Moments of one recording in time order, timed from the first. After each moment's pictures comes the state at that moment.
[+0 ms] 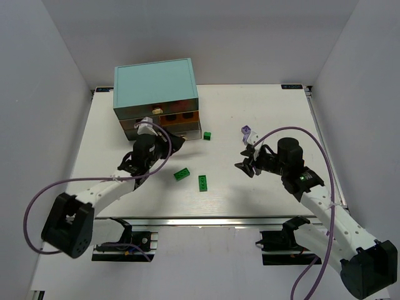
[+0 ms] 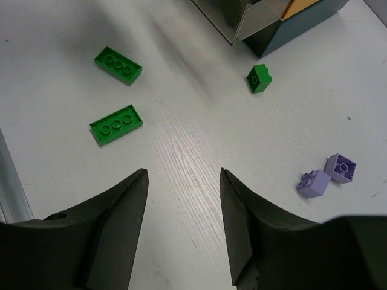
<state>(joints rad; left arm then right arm) -0.47 1.27 0.59 0.34 -0.03 -0.88 0.43 0.86 0.62 -0.15 -0.57 -0.40</state>
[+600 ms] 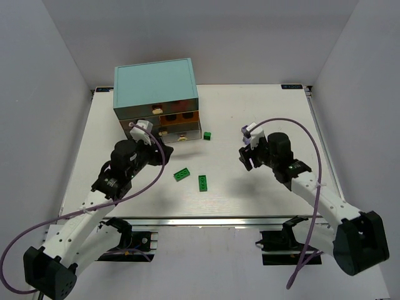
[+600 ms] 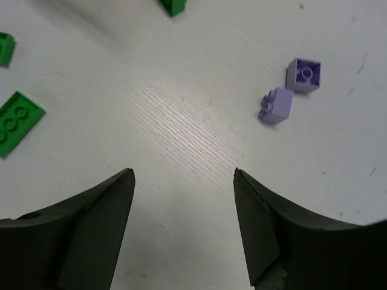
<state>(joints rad) -0.46 0.82 0.65 -0.09 0.04 -0.31 0.42 1.06 0.63 -0.09 -0.24 -0.28</state>
